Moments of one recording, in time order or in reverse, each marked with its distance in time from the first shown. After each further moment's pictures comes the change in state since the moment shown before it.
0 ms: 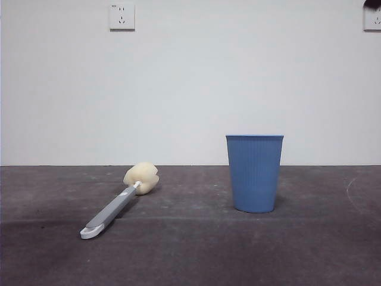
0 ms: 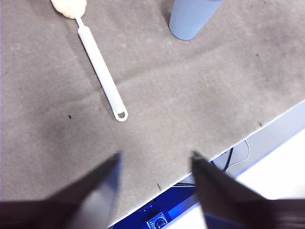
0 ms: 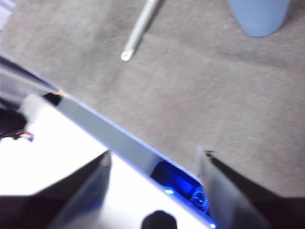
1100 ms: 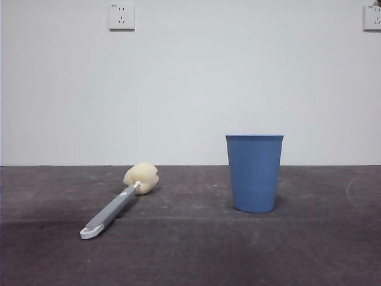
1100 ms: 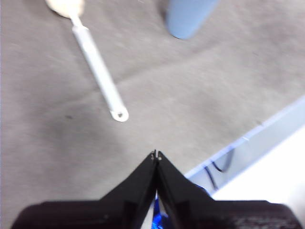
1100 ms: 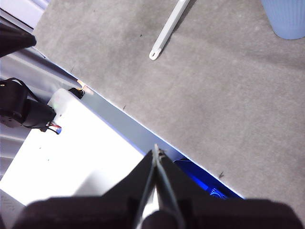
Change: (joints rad) left arm 0.000 0.000 0.000 0.000 -0.015 0.003; right arm 0.002 -0.001 0.025 -0.011 -0.064 0.000
